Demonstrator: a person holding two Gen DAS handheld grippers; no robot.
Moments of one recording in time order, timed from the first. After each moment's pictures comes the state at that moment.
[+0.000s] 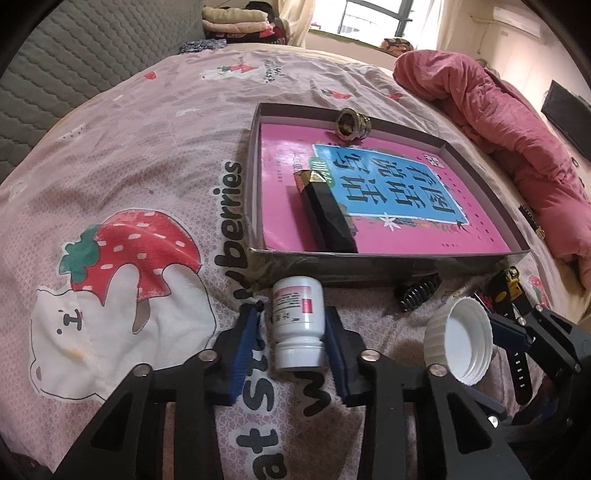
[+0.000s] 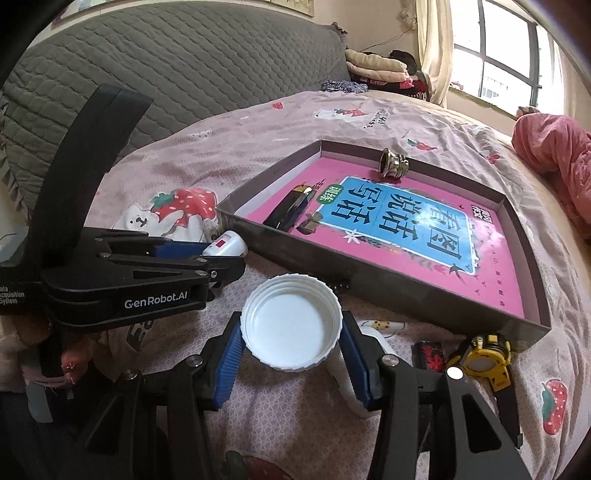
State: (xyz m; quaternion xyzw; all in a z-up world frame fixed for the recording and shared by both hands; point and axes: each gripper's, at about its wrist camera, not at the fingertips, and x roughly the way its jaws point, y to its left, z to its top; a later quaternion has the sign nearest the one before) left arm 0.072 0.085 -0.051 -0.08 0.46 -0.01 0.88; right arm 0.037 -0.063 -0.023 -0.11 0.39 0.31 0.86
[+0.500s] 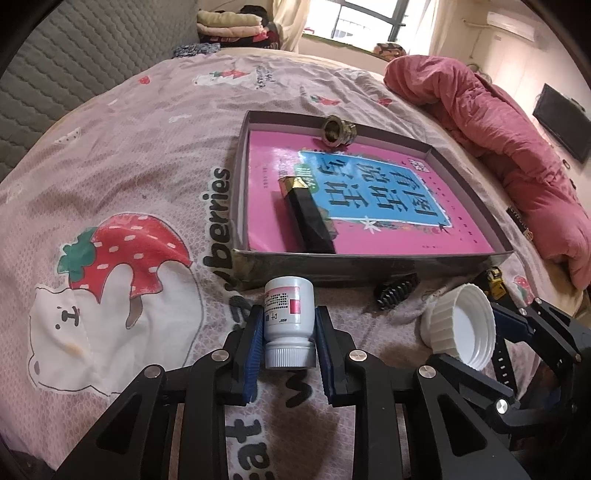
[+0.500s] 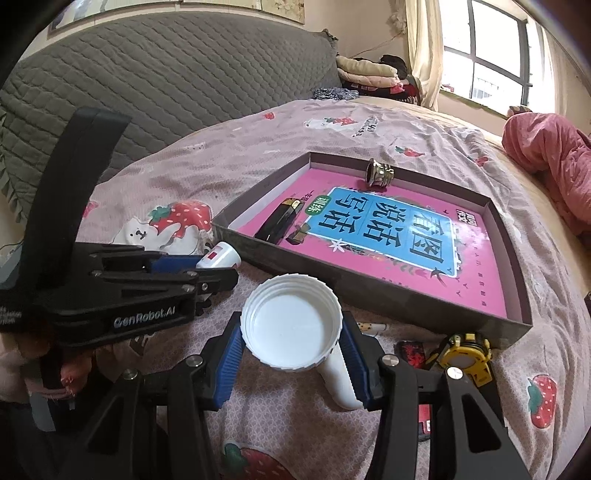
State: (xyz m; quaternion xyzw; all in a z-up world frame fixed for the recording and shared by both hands) left arm 0.061 0.081 -0.041 -0.09 0.45 -0.02 0.89; right arm 0.032 -0.075 -0.009 -0.10 0.38 0.30 0.87
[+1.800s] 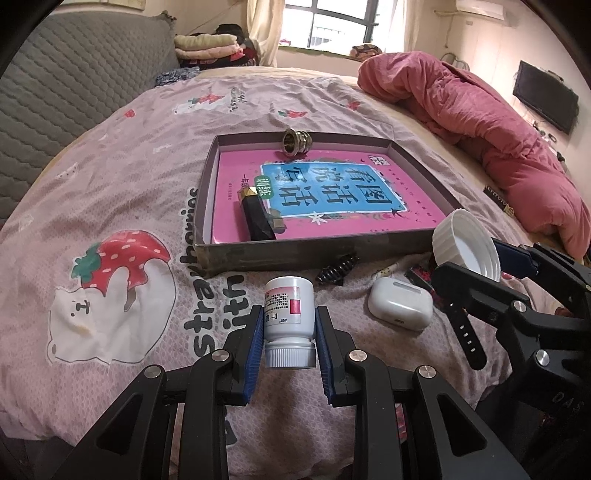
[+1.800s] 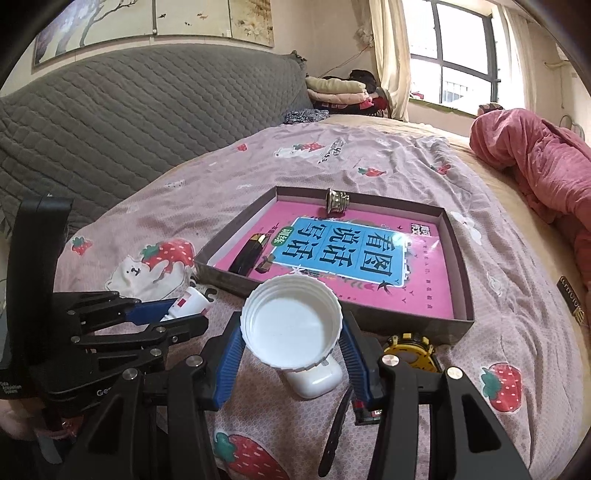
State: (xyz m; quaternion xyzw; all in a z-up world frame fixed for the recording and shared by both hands) left arm 0.021 0.043 -0.013 -0.05 0.43 -0.04 0.90; right arm 0.023 -0.112 0.028 -0.06 0.35 0.26 0.90
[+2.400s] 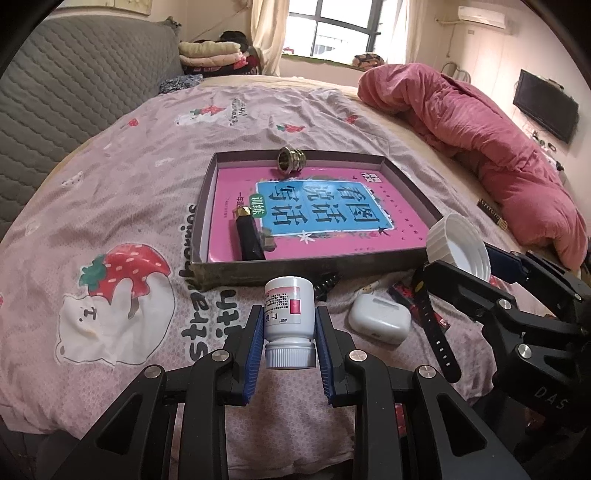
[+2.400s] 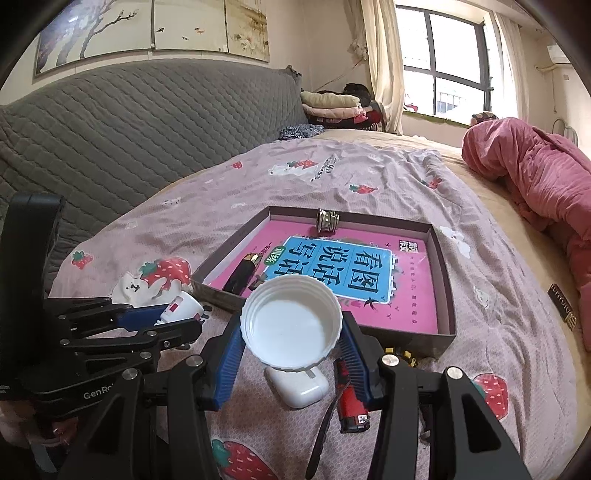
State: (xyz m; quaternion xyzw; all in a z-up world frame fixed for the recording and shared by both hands) left arm 0.016 0.035 0.010 -0.05 0.42 -0.03 0.91; right arm 0.022 -0.125 0.042 -0.05 0.32 0.25 0.91
